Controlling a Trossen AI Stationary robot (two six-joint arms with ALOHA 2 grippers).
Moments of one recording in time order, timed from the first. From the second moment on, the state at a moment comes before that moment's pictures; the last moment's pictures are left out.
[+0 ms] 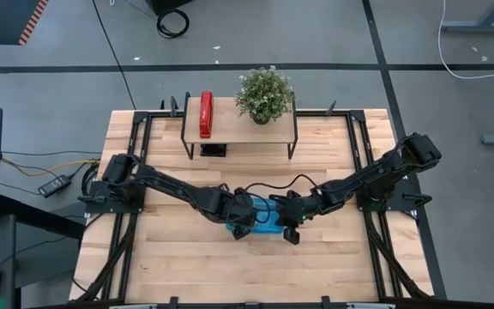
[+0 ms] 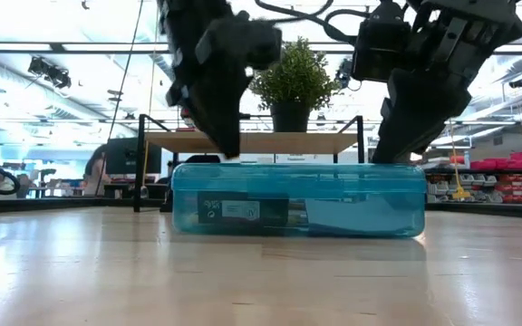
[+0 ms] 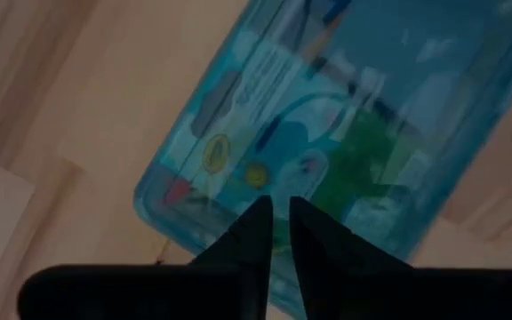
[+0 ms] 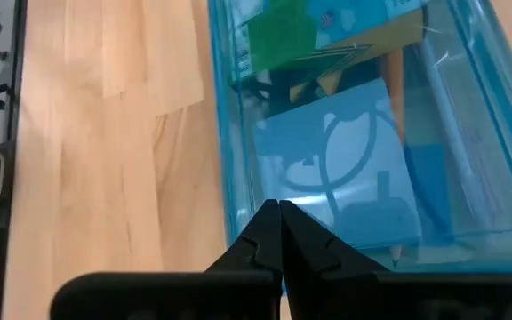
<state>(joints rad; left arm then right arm) -0.27 1.93 1.47 -0.81 -0.29 -0.71 0.32 1.55 0.77 -0.09 0.04 0.60</state>
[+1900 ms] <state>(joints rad) -0.33 1.71 1.68 -0.73 -0.36 -0.70 0.25 1.54 0.79 -0.15 0.12 0.46</state>
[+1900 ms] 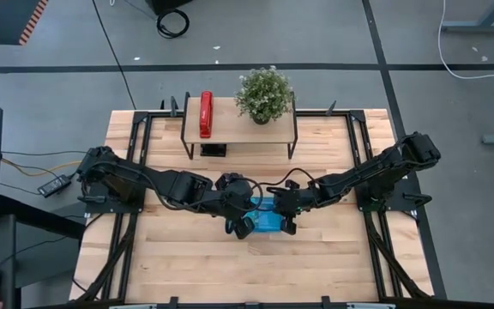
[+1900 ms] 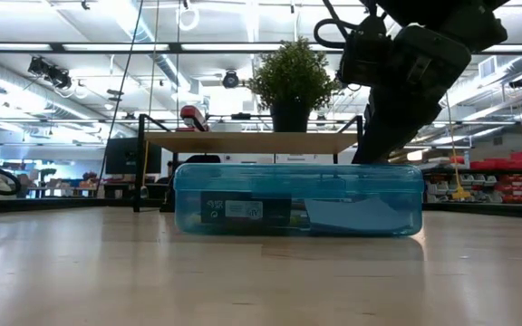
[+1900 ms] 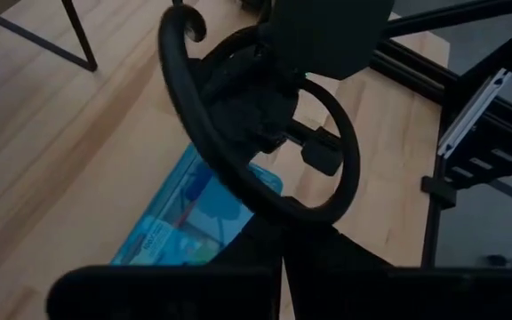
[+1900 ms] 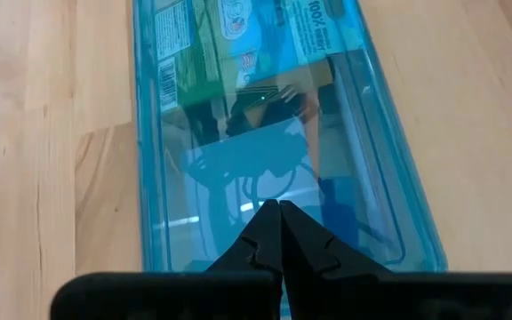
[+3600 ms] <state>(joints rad) -0.30 0.44 0.01 0.43 -0.49 -0.78 0.35 0.04 0.29 -0.52 0.62 0.89</state>
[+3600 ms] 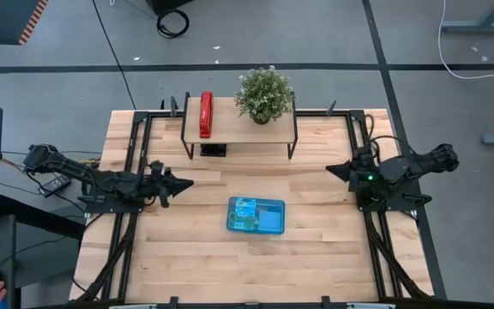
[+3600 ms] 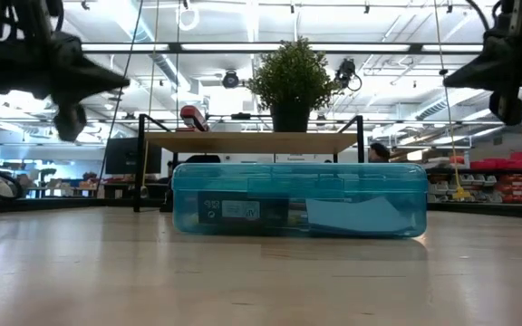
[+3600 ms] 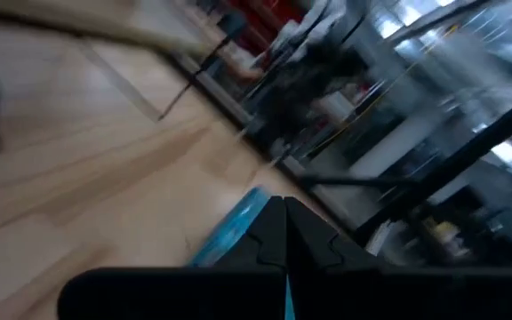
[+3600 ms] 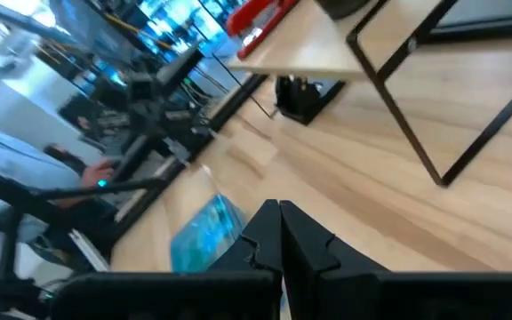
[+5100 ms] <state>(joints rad) -0.32 0.00 0.15 -0.21 -0.49 -0.41 0.12 0.06 0.01 0.05 0.31 0.51</state>
